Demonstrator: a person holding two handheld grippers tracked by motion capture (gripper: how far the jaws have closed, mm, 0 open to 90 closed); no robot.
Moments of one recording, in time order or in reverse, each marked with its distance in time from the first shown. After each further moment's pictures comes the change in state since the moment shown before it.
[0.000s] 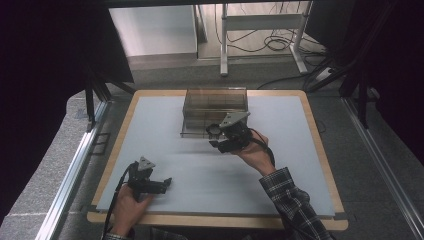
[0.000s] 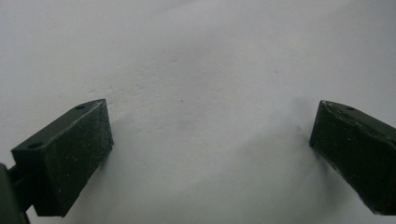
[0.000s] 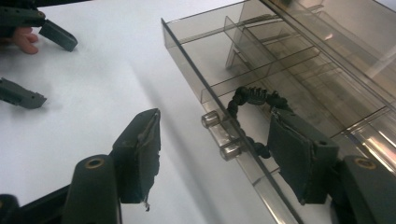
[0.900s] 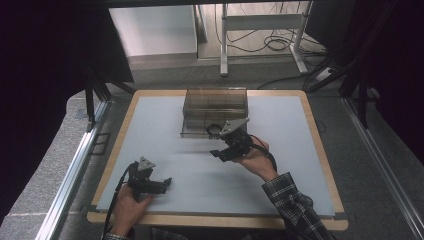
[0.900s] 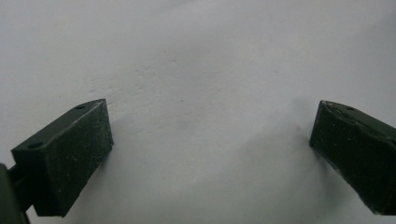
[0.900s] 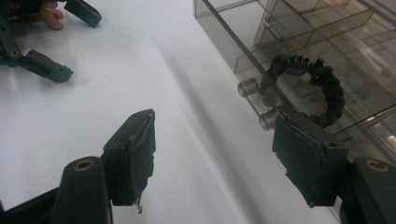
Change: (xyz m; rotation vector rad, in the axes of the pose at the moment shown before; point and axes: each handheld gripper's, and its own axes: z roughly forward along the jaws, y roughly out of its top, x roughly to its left) left arm 0.000 0.000 0.000 -0.001 0.000 -0.001; right arm 0.011 -0.015 0.002 0.054 0.070 0.005
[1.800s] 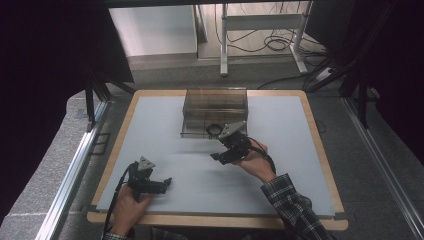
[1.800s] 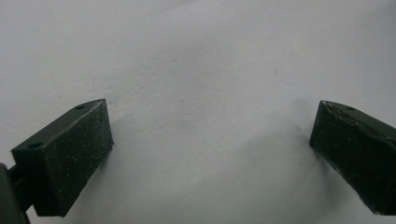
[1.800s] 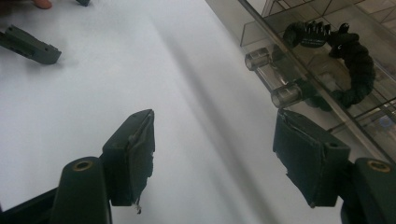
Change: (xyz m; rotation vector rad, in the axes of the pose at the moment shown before) left arm 0.000 0.000 0.000 0.000 -0.001 -0.003; right arm -0.001 -0.012 0.015 0.042 0.009 0.015
